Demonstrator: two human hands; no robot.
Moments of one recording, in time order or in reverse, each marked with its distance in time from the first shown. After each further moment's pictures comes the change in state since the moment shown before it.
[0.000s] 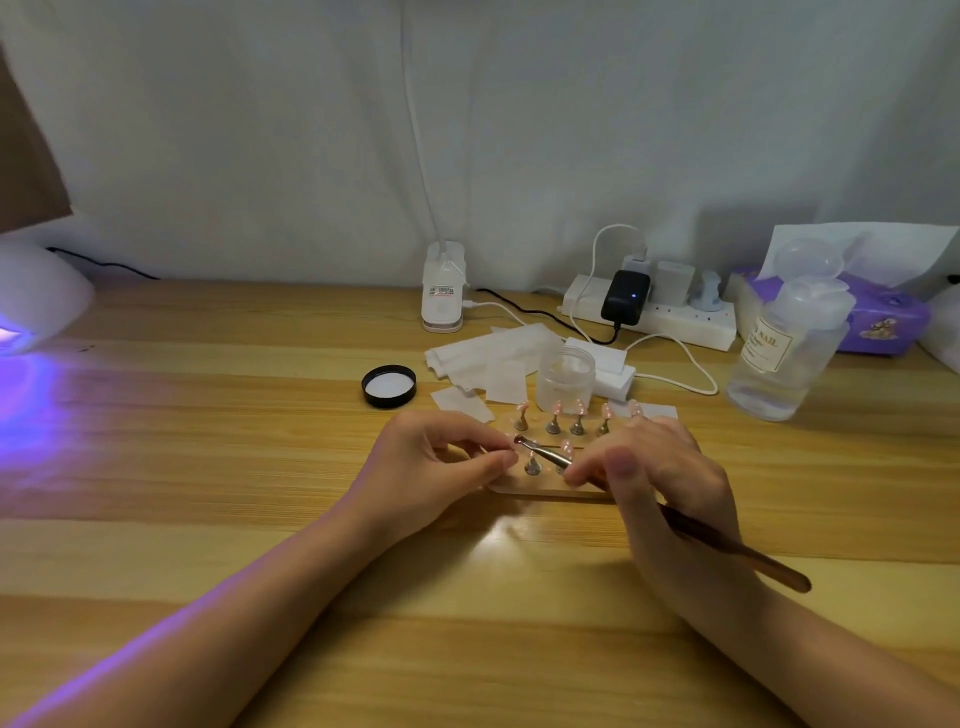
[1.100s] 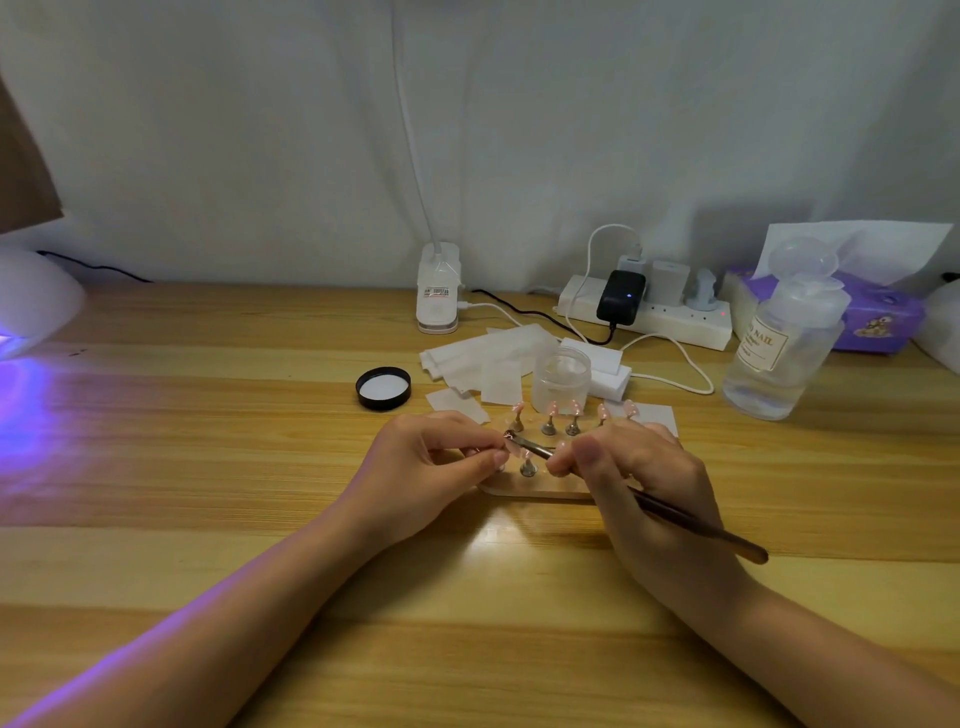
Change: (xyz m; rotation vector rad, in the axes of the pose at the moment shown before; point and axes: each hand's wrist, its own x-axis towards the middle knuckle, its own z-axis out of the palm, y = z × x) left_hand 0.001 -0.003 0.000 0.003 -0.047 -0.015; right_hand 0.002 0.000 0.003 0.034 -0.064 0.096
